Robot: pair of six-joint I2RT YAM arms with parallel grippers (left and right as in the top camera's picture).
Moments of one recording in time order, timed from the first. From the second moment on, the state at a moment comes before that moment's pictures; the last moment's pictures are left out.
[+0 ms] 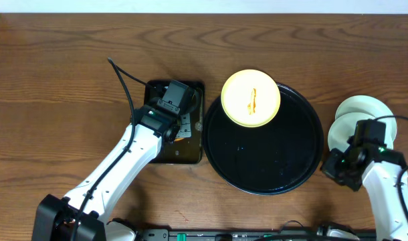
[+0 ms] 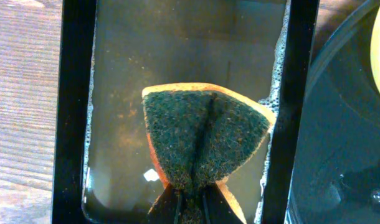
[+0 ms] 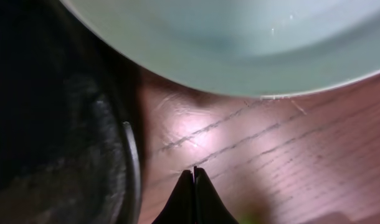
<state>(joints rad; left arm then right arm) -0.46 1.48 1.04 -0.79 -0.17 -0.51 -0.27 1.23 0.65 -0.89 -0.04 0.37</state>
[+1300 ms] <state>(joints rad) -0.46 1.48 1.04 -0.82 -0.17 -0.51 -0.27 1.23 0.59 -0.60 -0.24 0.28</state>
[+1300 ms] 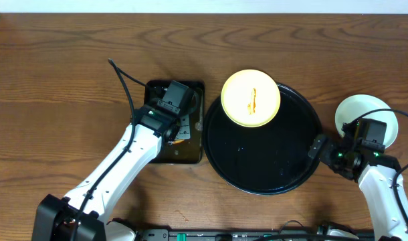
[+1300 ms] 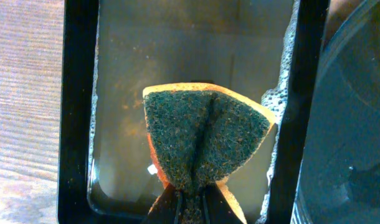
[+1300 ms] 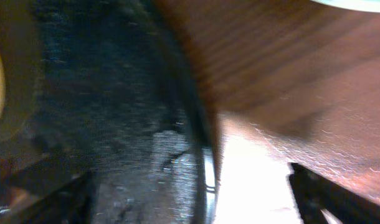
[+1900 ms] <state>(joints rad) -0.30 1.48 1.04 -0.86 -0.13 -0.51 0.03 1.32 1.20 -0.84 -0.23 0.06</state>
